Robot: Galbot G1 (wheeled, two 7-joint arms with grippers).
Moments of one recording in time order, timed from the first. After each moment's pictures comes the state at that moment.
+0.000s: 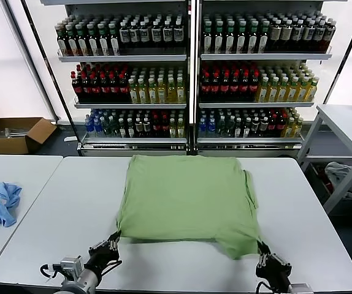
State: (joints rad) left arm 1.52 -0.96 -0.35 -2.18 -0.75 0.36 -0.37; right arm -1.75 0.99 0.48 2.34 0.45 -0.33 0.43
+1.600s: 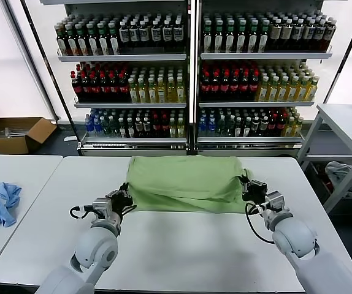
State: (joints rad) left arm 1.00 -1.08 -0.14 -1.90 -0.62 0.50 -0.52; right arm -0.92 0.94 0.21 1.73 0.35 -0.32 -0.02
